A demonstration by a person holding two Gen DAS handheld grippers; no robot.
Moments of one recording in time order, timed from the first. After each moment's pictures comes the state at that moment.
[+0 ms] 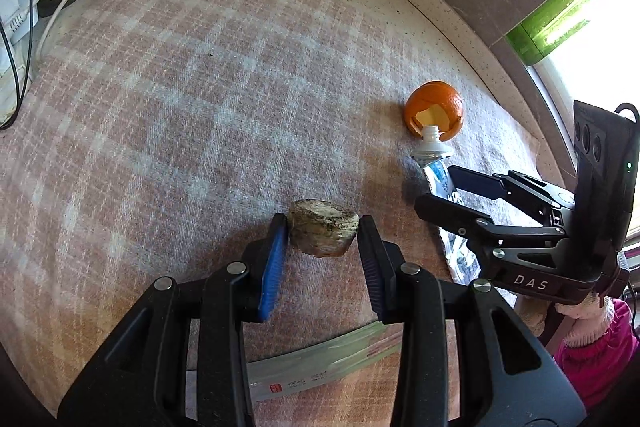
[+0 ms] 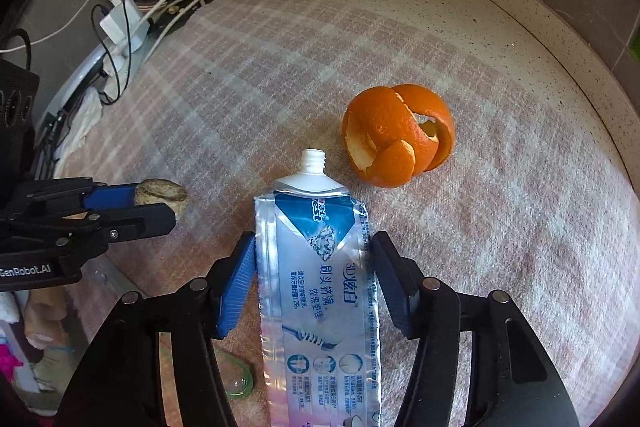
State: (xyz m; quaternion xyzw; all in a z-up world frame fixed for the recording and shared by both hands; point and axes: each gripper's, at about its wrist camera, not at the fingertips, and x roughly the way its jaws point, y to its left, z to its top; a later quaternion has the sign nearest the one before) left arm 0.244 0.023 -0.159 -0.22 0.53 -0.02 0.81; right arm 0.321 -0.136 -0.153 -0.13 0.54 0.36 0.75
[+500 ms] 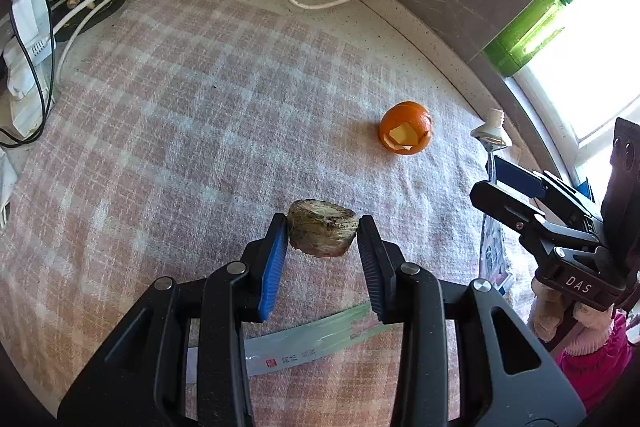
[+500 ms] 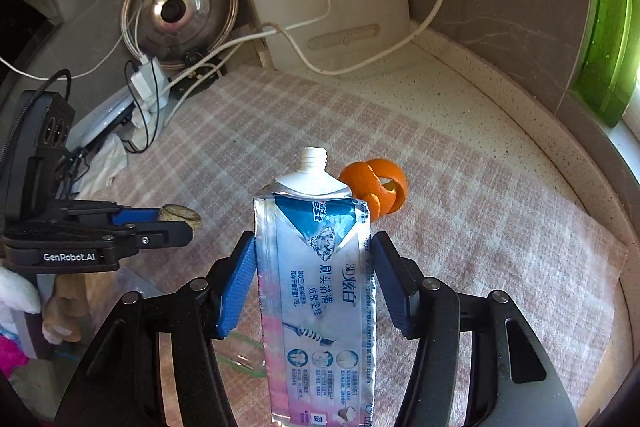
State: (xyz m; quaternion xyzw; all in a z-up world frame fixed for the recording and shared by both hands) left arm 0.214 0.025 -0.116 -0.22 0.50 -0.02 0.84; right arm 0.289 -0.163 -0.080 -0.11 0.44 0.36 0.81
